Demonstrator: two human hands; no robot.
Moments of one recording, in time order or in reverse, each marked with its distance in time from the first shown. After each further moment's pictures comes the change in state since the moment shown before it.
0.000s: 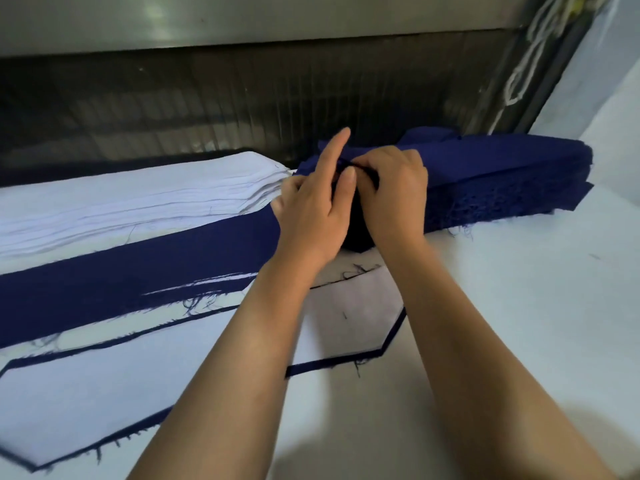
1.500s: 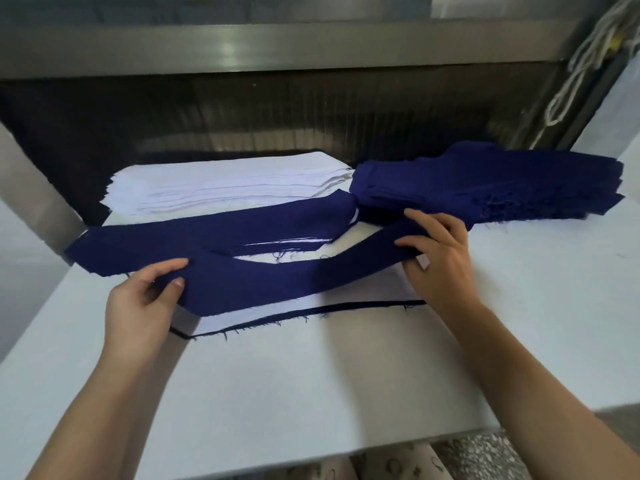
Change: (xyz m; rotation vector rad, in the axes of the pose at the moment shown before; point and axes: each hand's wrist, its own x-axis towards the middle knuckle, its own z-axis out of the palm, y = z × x) left_hand -0.198 -0.131 -0.184 -0.180 0.447 -0.362; right_hand -0.110 -0.006 -0.030 0.007 -0.099 -0.311
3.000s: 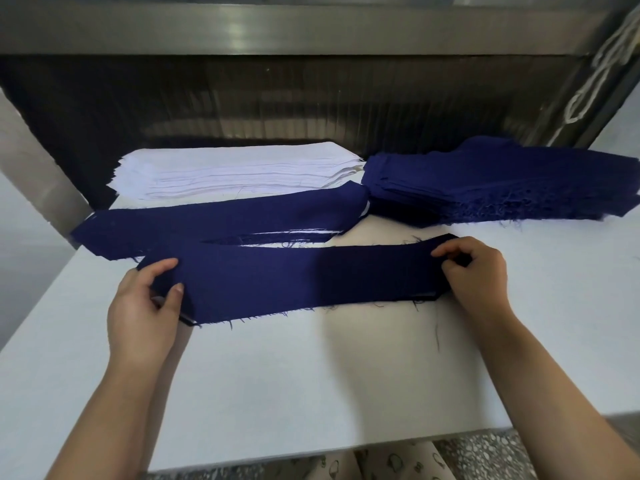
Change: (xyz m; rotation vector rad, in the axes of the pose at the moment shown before) left_hand -0.012 -0.019 -0.004 0.359 0.112 0.017; right_hand -0.017 0.021 -0.003 0.321 -0.078 0.636
